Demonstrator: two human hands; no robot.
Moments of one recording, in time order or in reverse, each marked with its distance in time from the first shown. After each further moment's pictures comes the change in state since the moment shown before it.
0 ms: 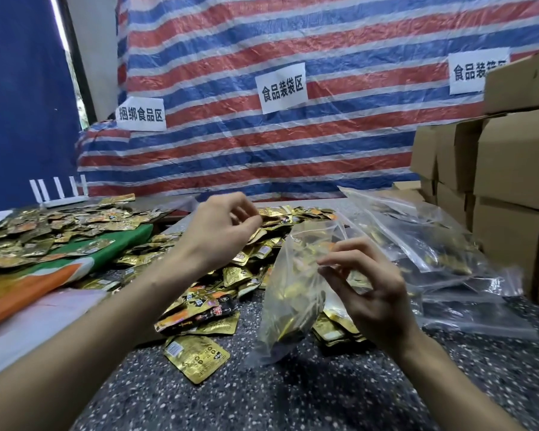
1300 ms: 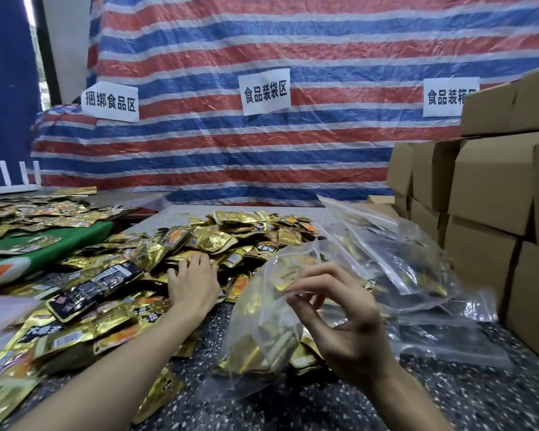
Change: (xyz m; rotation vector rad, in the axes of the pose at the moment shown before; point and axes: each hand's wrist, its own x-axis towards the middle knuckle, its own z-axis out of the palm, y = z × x) left_hand 0.026 -0.158 0.154 0.670 0.007 -0.375; right_hand -0.008 0.009 0.005 0.065 -0.092 0.095
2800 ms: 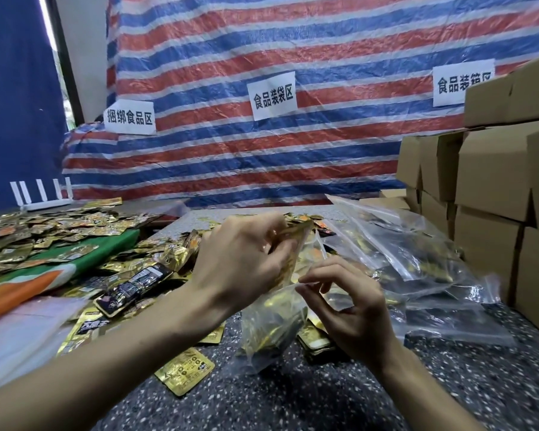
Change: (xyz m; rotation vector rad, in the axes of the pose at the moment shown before) left_hand -0.103 0.047 -0.222 -0.562 0.178 0.582; right_hand 0.000 -0.006 0.001 -0.003 0.064 -0.113
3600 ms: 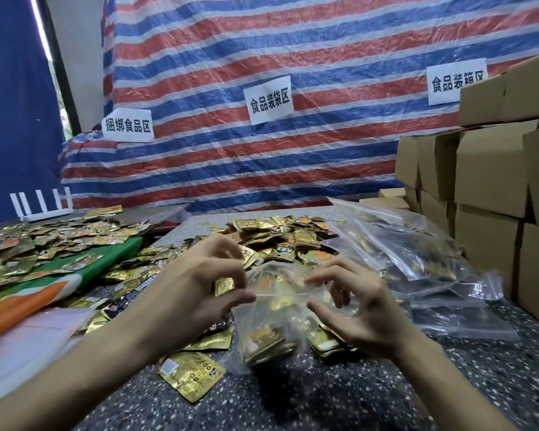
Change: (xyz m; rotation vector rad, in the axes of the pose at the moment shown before) left_hand -0.034 -0.043 -0.050 -0.006 -0.313 0.040; right_hand 0.005 0.001 -0.017 -0.148 -0.223 0.101
